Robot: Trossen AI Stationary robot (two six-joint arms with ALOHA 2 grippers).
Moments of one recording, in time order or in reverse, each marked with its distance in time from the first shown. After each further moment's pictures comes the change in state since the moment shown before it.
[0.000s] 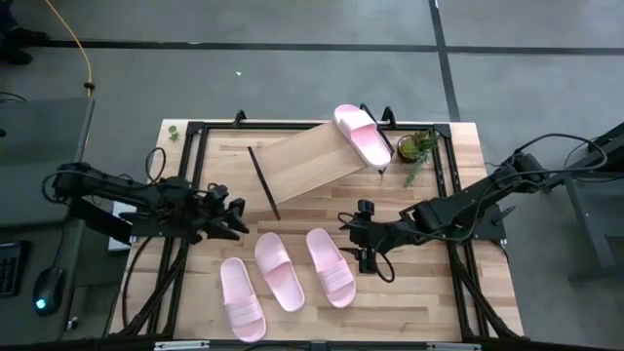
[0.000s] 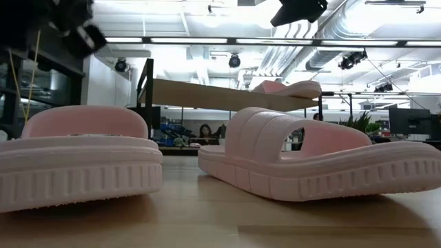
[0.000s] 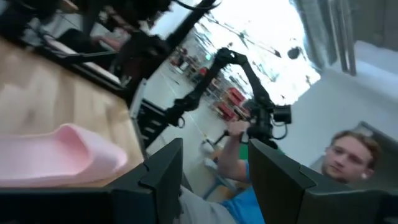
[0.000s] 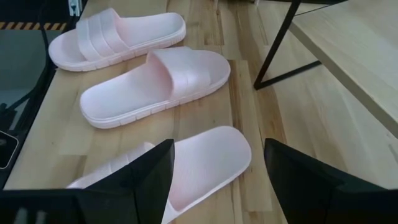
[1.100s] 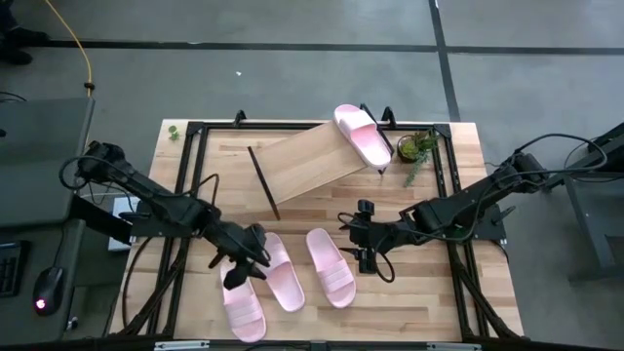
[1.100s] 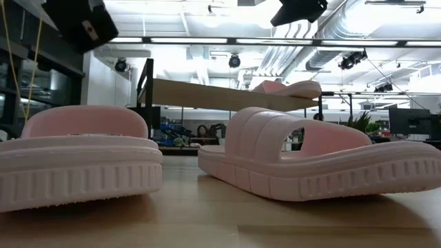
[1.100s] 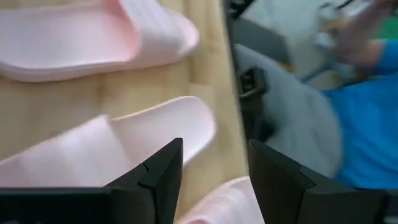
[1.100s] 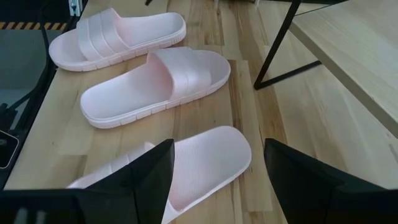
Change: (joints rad) left arm -0.330 0.635 0.610 -0.782 -0.338 0.179; right arm 0.000 0.000 0.000 0.000 -0.001 0.000
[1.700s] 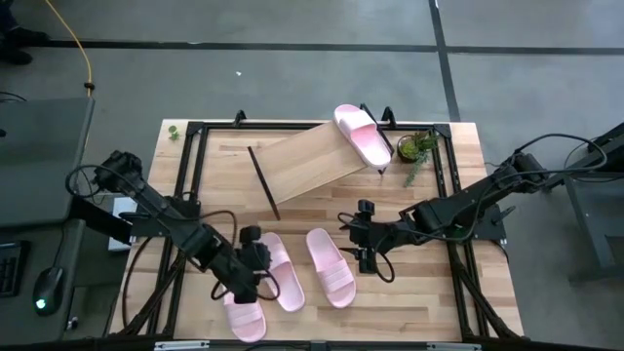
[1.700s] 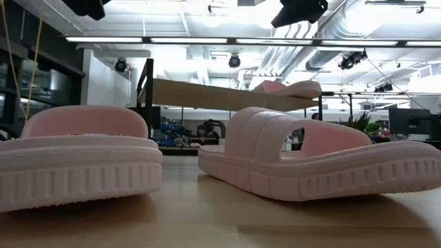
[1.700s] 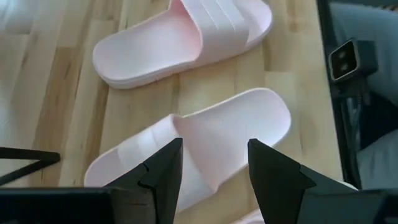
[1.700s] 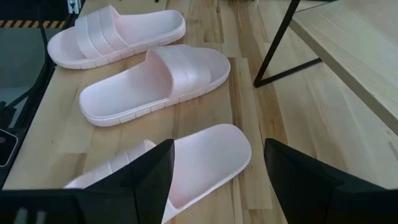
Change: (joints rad) left arm -0.180 0.265 0.365 -0.451 -0.430 0.006; right arm 0.000 0.000 0.000 -0.010 0.000 0.005
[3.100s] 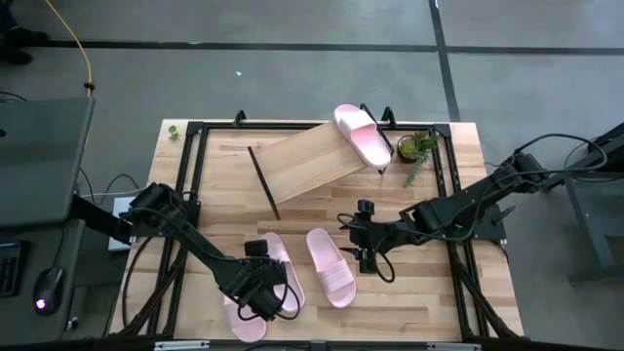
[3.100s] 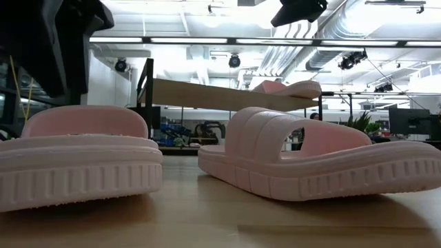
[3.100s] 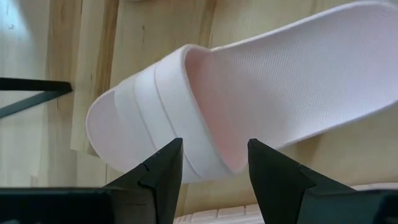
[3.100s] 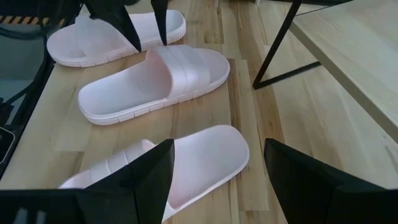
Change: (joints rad) left arm -0.015 0.418 0.286 -0.374 -0.007 -0.203; right arm 0.000 0.000 0.000 0.003 0.002 -0.024
